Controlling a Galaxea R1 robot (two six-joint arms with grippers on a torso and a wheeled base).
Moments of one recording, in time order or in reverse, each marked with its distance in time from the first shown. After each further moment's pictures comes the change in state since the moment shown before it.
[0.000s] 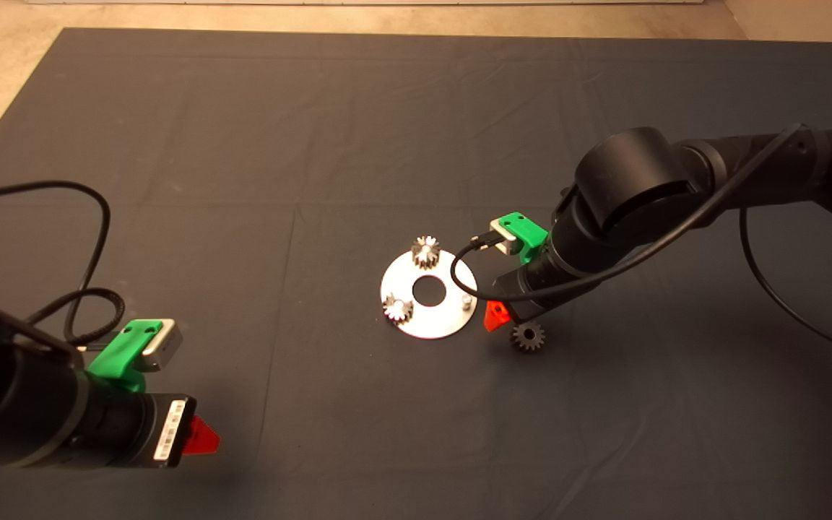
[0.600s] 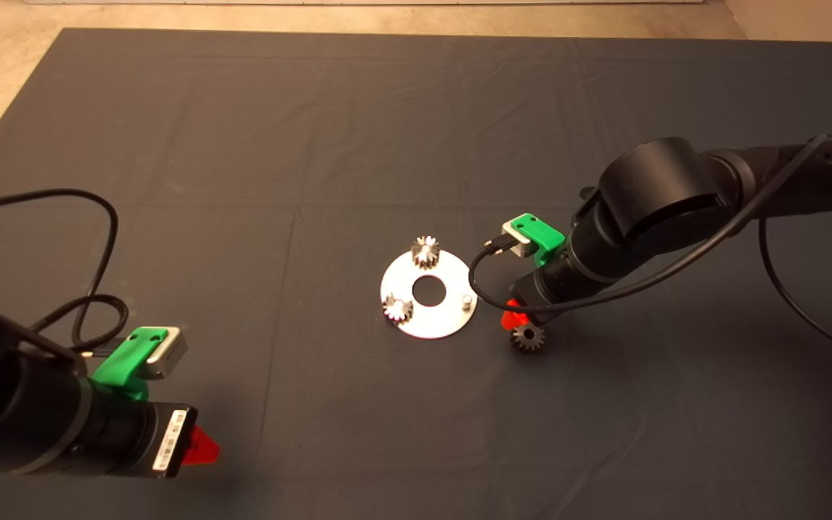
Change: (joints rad) left arm 0.014 -0.008 0.002 0.000 0.000 0.060; right arm -0.024 -0.064 0.018 -0.097 0.003 -0.132
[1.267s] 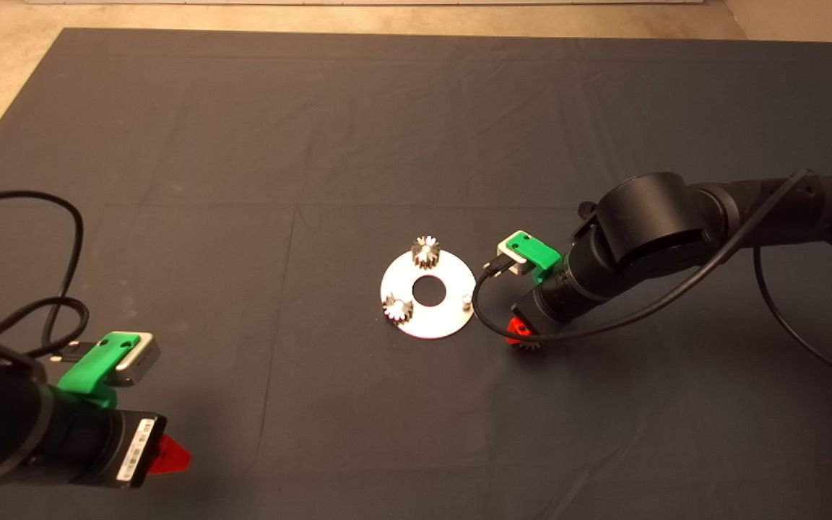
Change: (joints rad) left arm 0.000 -0.085 0.005 0.000 0.000 0.087; right arm -0.063 -0.013 0.000 -0.067 -0.001 -0.100
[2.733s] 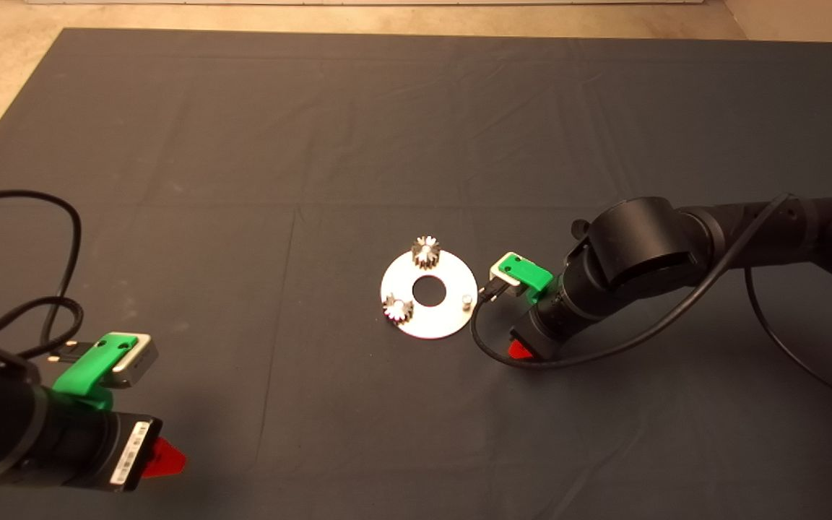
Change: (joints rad) left arm 0.000 -0.010 0.000 0.000 0.000 0.034; right arm -0.063 0.006 0.000 -0.011 0.001 -0.097
